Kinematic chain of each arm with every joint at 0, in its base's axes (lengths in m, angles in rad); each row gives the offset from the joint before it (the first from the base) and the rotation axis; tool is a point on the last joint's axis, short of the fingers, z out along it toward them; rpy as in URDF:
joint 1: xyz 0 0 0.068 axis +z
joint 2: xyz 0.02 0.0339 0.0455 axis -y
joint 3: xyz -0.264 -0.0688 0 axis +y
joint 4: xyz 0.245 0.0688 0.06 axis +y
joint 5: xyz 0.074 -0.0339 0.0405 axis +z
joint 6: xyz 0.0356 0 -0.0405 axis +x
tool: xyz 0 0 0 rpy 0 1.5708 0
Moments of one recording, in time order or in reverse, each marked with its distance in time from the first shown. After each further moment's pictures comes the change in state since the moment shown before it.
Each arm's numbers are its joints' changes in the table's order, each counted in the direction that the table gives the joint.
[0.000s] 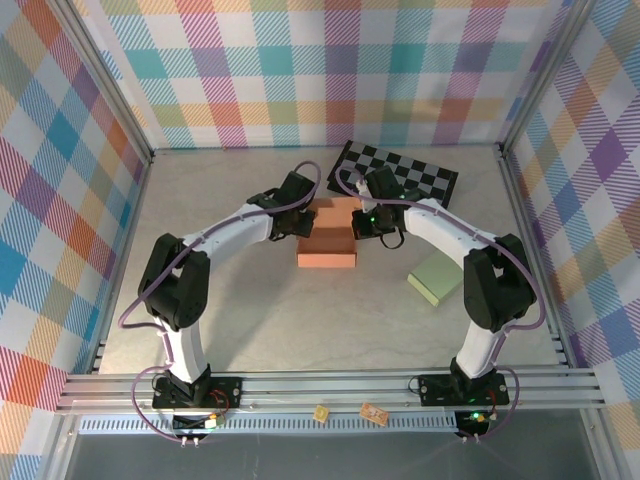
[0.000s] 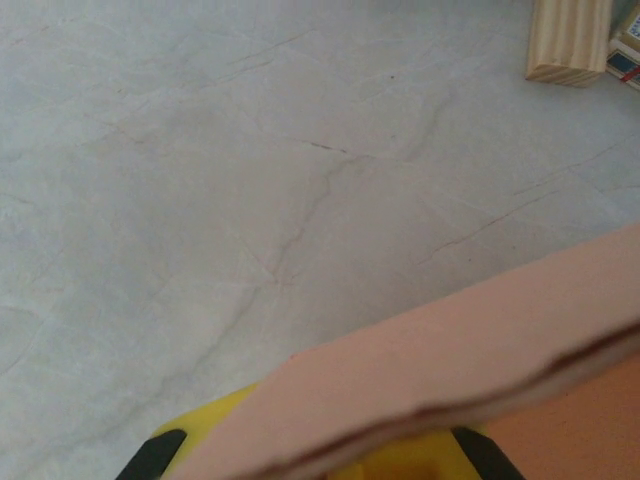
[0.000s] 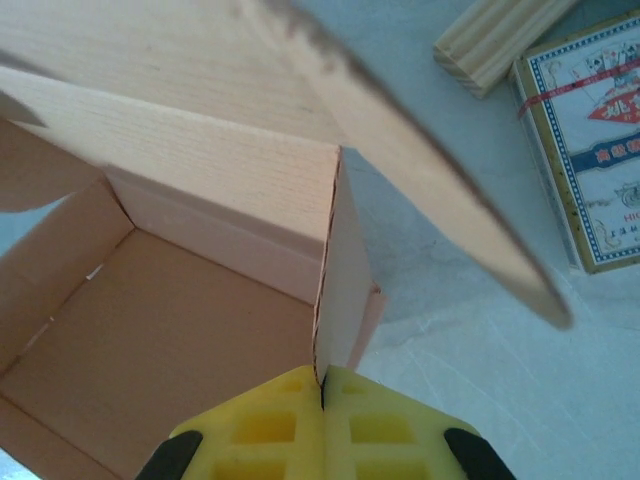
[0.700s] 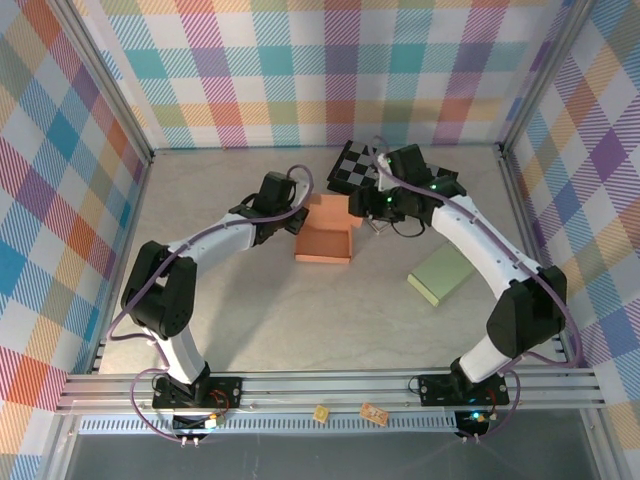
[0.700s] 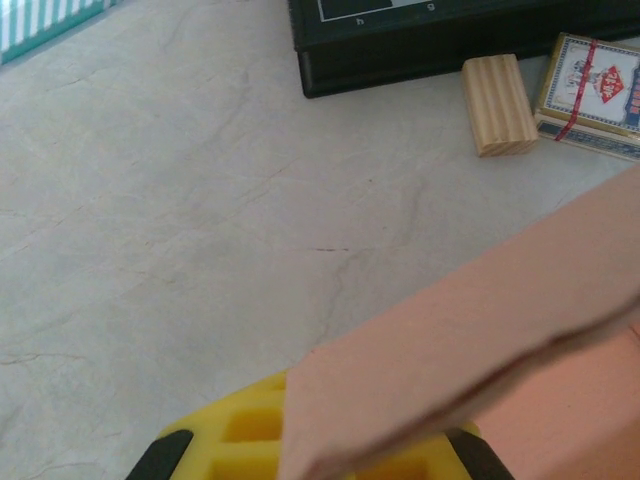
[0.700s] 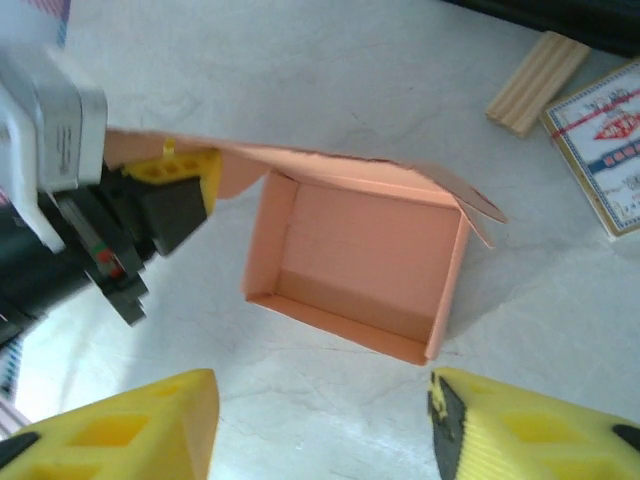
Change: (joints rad) left arm 0.076 0.085 0.156 -0.307 -0.133 0.280; right arm -0.074 0.198 -0.107 0.128 0.143 0.260
